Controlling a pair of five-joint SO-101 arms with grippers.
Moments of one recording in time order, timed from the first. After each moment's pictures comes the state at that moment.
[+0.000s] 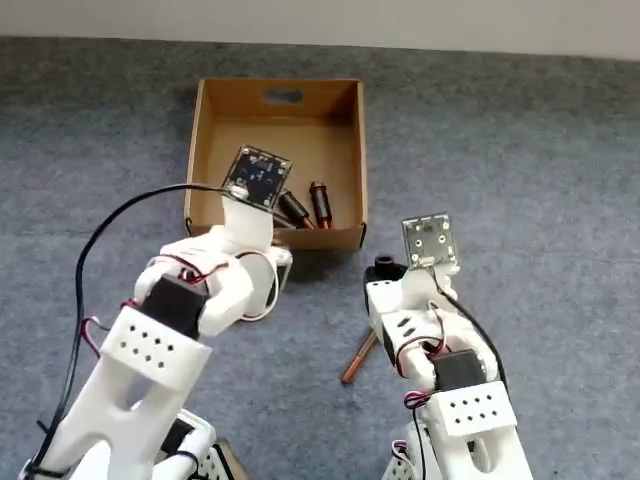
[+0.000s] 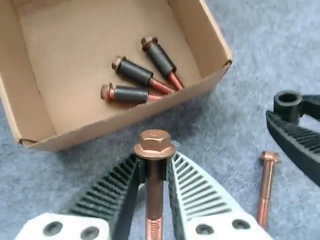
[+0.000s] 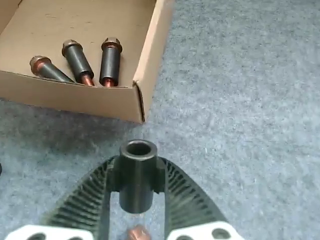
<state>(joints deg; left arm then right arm) 19.3 -48.1 43.6 62.0 4.6 -17.8 -67.7 78.4 35.3 1.0</state>
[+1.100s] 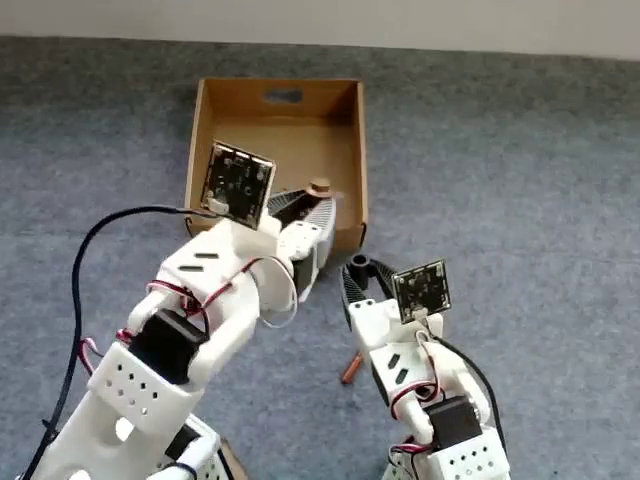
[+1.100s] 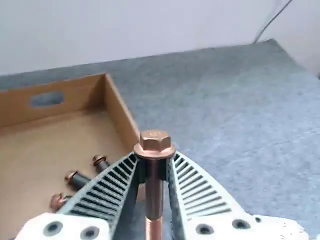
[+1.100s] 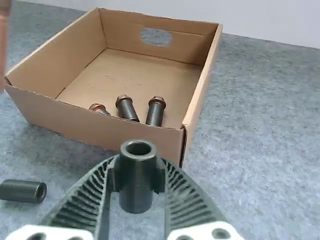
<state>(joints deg) 28.7 -57.2 43.6 41.2 13.0 -25.7 -102.7 94.6 34.6 1.0</state>
